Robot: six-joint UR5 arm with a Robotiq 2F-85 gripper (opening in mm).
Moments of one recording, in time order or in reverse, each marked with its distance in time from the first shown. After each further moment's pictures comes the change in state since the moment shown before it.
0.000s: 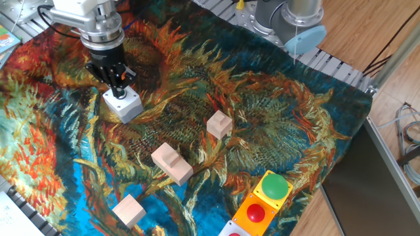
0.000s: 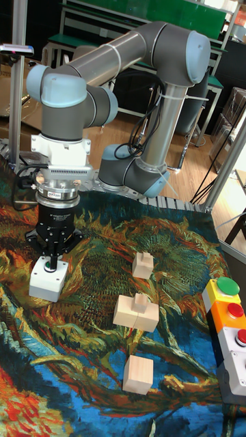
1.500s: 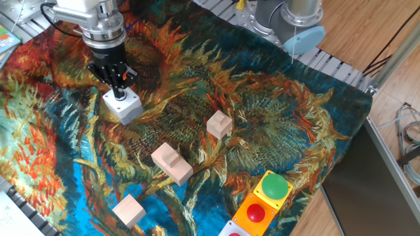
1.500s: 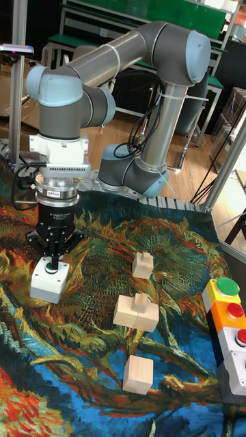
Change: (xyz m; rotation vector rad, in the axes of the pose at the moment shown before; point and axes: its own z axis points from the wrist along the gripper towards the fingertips) arm -0.003 0.004 0.002 -0.020 -0.036 -0.002
